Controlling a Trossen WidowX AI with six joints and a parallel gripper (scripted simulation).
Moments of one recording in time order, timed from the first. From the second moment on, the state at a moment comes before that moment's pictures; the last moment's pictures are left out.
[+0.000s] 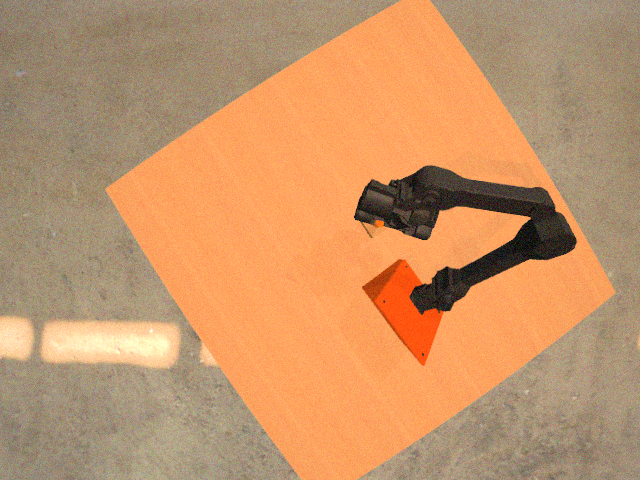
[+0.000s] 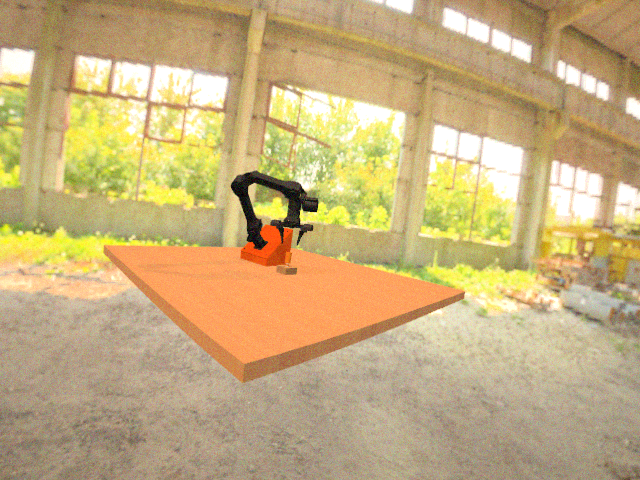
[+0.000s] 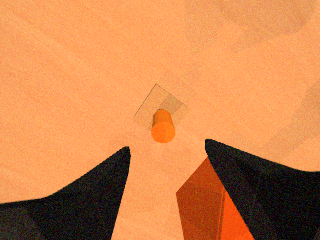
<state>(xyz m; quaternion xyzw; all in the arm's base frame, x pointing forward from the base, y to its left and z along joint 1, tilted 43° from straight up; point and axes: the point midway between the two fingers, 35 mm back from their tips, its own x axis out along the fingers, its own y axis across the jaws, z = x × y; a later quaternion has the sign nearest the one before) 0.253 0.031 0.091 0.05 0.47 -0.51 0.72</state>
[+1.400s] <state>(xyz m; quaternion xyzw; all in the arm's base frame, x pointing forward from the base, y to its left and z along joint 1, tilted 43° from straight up) 0.253 0.016 0.070 -0.25 0.64 -0.27 0.67</state>
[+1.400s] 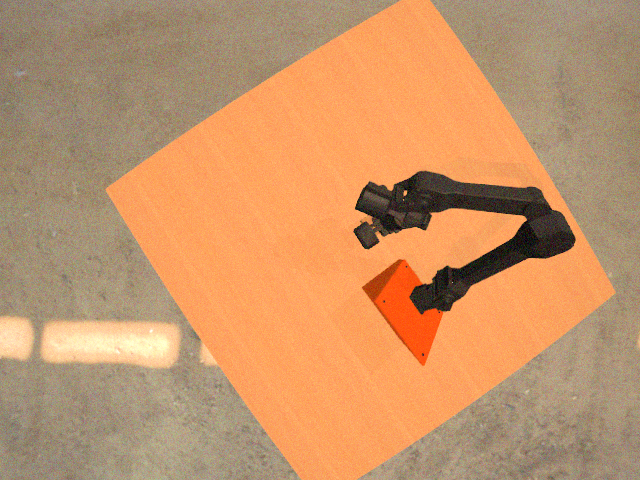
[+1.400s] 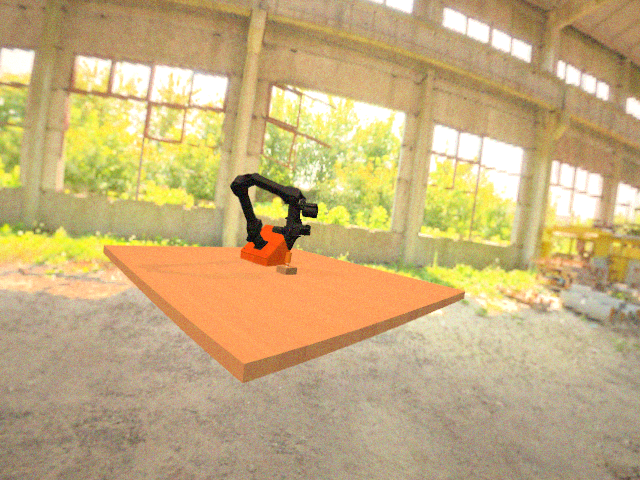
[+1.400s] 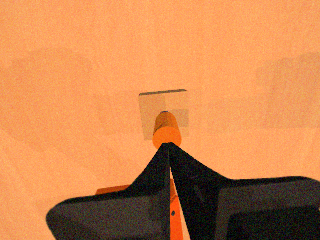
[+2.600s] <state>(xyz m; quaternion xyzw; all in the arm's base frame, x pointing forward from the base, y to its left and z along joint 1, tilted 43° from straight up) 0.252 0.065 0.121 -0.25 0.64 -0.26 0.67</state>
